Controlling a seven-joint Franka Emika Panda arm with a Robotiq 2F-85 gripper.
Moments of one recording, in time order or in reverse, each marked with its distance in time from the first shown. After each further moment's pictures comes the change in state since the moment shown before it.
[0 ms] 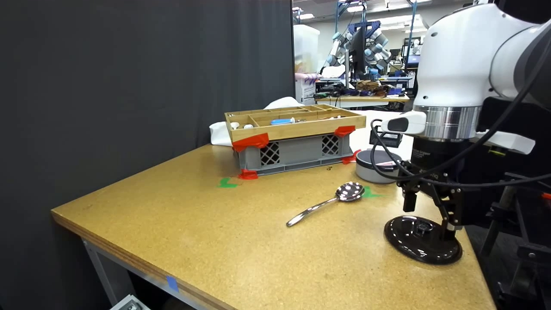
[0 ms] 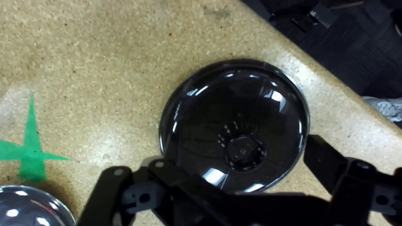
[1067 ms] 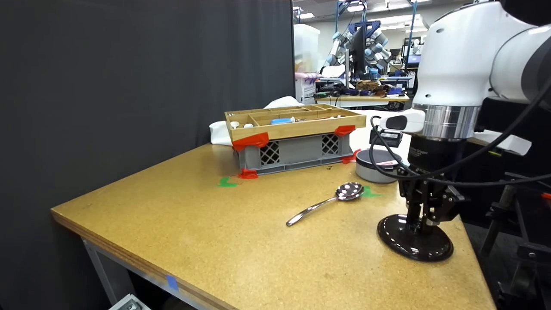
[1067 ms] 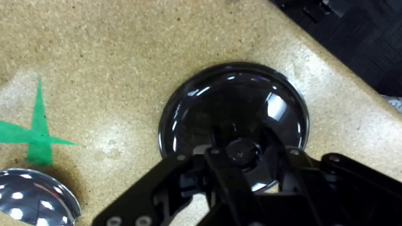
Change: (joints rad) arm 0.013 0.007 -0.034 0.008 -0.146 0.031 0.112
